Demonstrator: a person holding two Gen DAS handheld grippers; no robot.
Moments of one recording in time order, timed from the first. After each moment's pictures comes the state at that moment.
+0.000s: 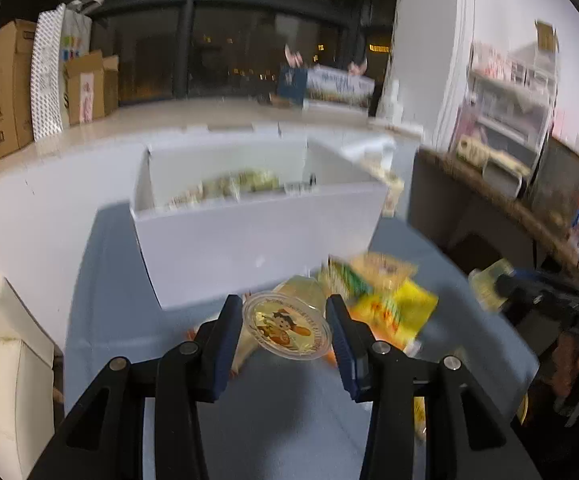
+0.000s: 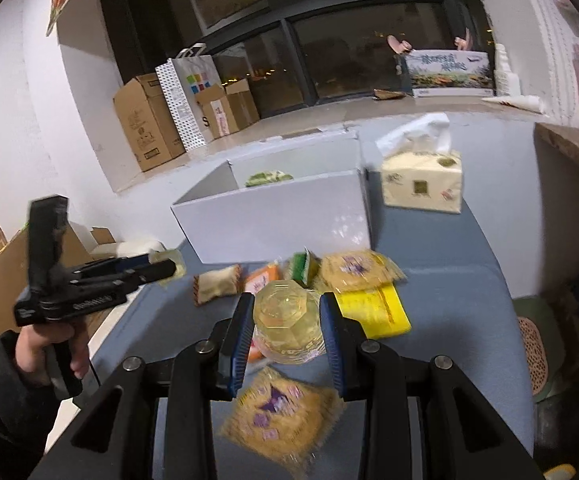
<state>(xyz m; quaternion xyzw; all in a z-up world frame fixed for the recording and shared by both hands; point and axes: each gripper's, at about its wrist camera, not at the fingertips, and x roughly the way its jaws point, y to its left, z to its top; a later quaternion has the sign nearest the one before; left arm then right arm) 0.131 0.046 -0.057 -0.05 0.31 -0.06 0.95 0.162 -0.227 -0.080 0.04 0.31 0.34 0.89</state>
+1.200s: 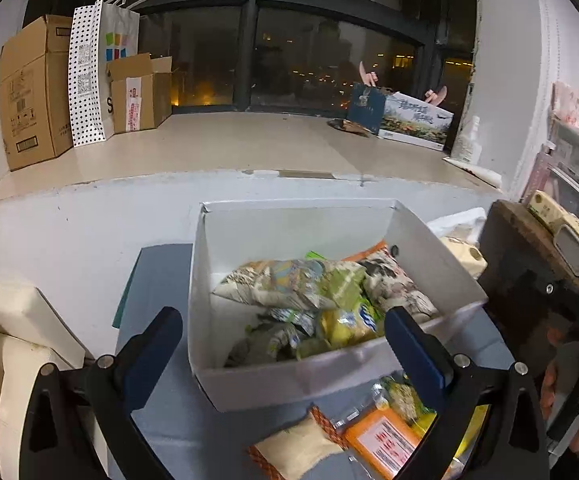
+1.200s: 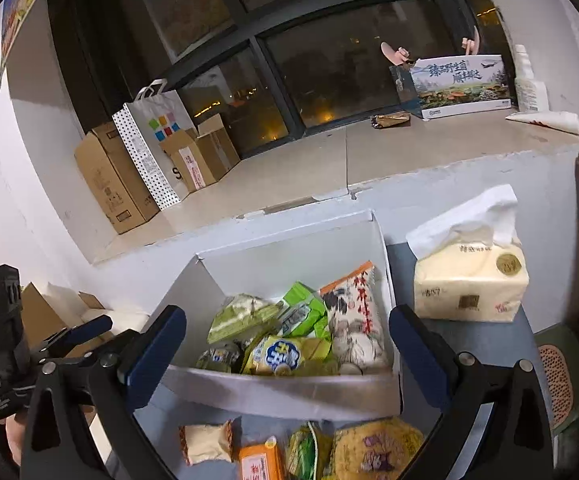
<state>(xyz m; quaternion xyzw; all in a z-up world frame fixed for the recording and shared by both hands) 0.237 0.089 -0.022 -0.08 0.32 0.04 0.94 0.323 -0.149 -0.037 0.11 0.30 0.32 0.89</state>
